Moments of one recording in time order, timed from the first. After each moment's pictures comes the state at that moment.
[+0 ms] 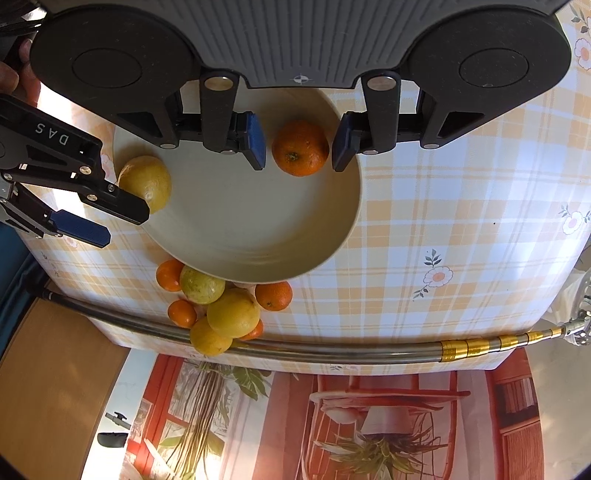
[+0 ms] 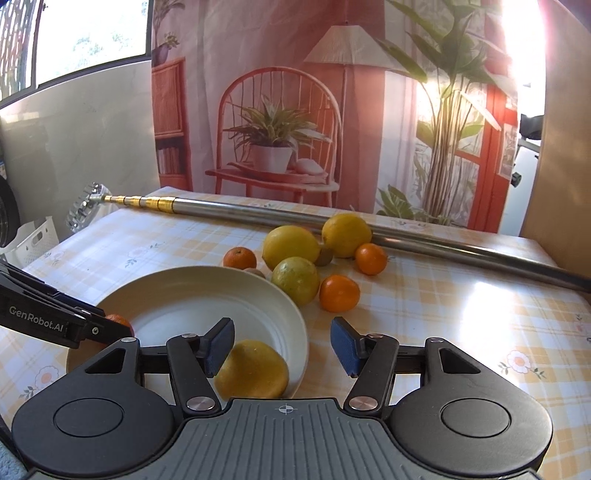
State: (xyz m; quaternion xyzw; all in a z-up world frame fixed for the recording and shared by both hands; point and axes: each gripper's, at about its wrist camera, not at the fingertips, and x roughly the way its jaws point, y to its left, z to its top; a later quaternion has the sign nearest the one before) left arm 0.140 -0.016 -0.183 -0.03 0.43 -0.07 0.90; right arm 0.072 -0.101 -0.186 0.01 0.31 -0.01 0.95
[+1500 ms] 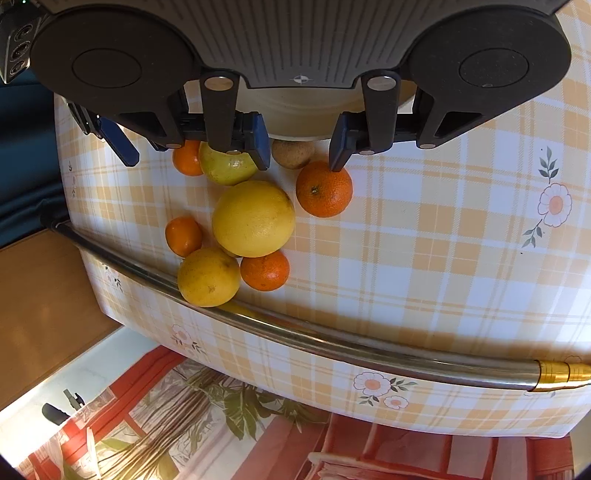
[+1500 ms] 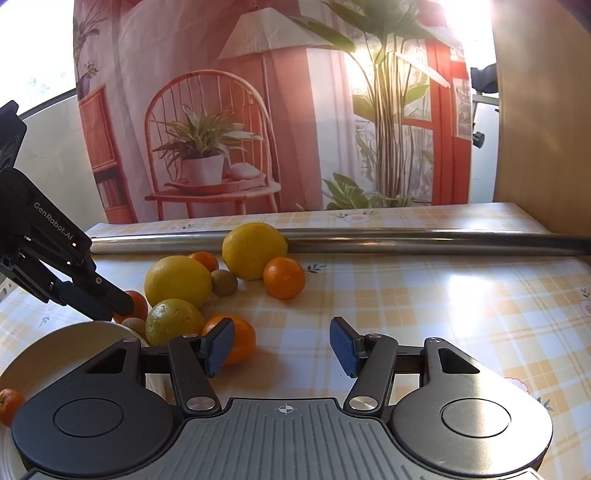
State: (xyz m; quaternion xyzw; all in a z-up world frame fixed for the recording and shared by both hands) left arm 0.325 -0.033 -0.199 -0.16 0.56 -0.12 0.81; right arm 0.138 -0.192 -0.222 0.08 0.30 -0.07 0.95
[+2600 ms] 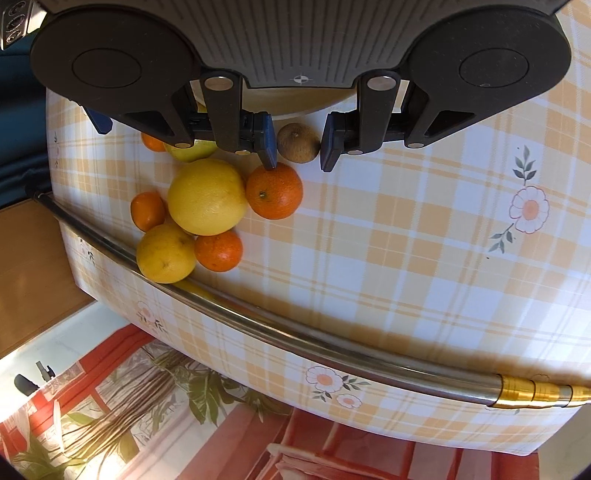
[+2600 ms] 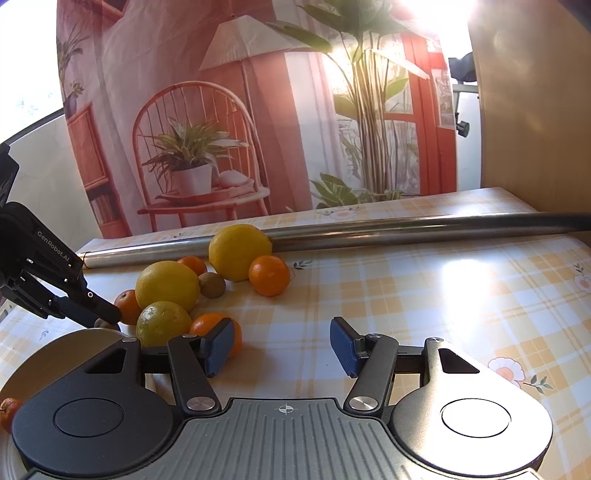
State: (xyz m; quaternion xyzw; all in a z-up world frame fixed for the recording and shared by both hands) left arm 0.326 -0.005 -0.209 -0.19 0.55 -0.07 0.81; right arm 0.127 -0.204 -0.227 0.12 0.29 -0.08 0.95
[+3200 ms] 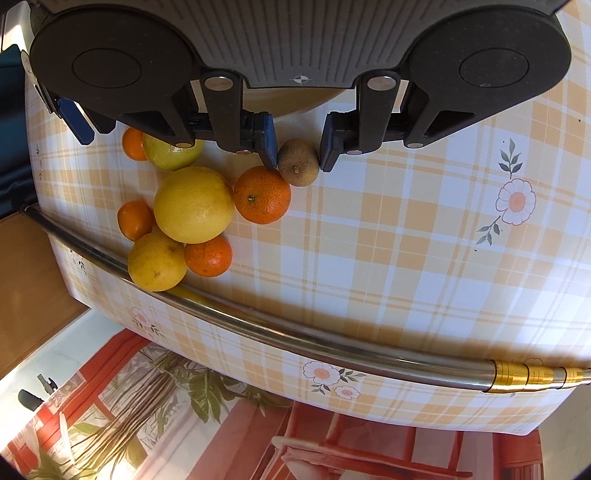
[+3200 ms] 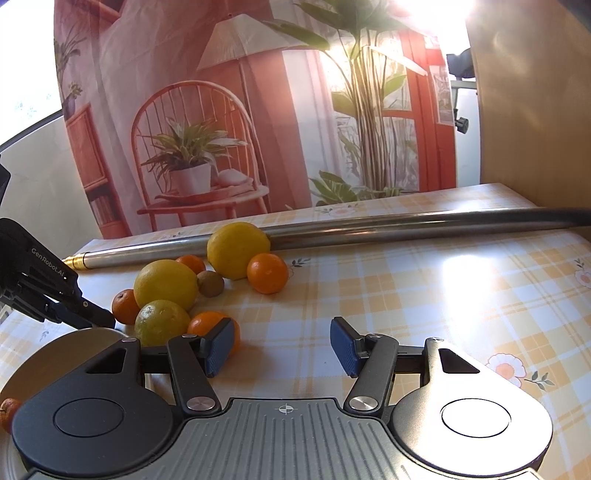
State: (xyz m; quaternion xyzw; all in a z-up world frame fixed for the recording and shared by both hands) left arm 0.314 -0.008 -0.210 -0.15 0.53 -0.06 0.83; right arm 0.126 -0.206 -0.227 0.12 0.29 -0.08 0.95
